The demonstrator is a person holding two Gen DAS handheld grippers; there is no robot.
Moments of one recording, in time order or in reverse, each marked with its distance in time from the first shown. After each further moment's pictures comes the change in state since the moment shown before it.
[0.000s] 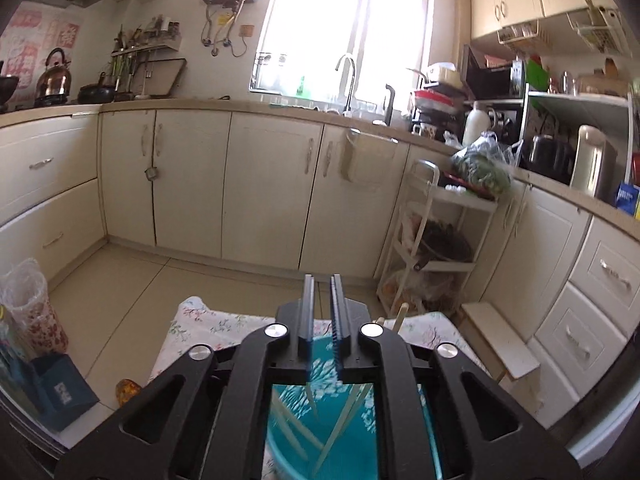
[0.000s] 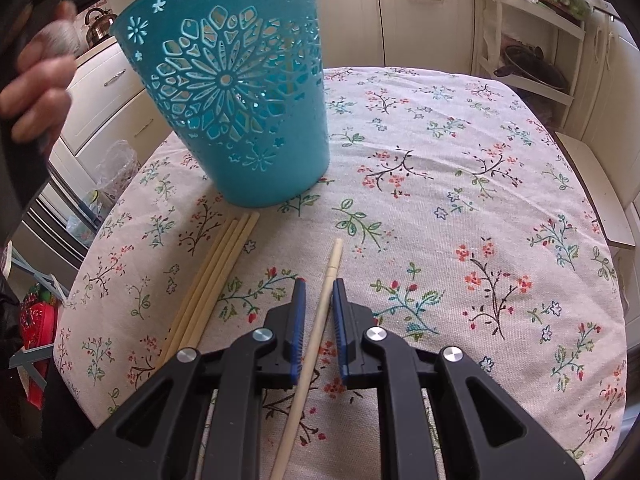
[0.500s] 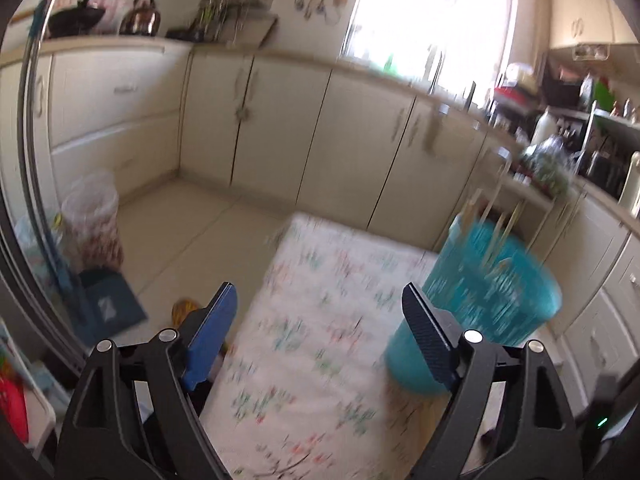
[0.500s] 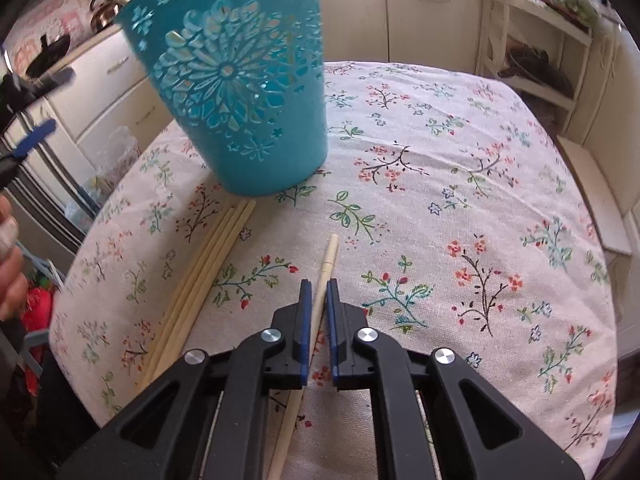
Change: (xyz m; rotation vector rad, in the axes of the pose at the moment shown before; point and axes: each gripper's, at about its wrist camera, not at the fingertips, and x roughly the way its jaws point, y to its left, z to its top) left arm -0.069 0.118 -0.098 -0.194 0.152 0.200; right arm -0.004 0.005 -0.005 -0.062 0.024 -0.031
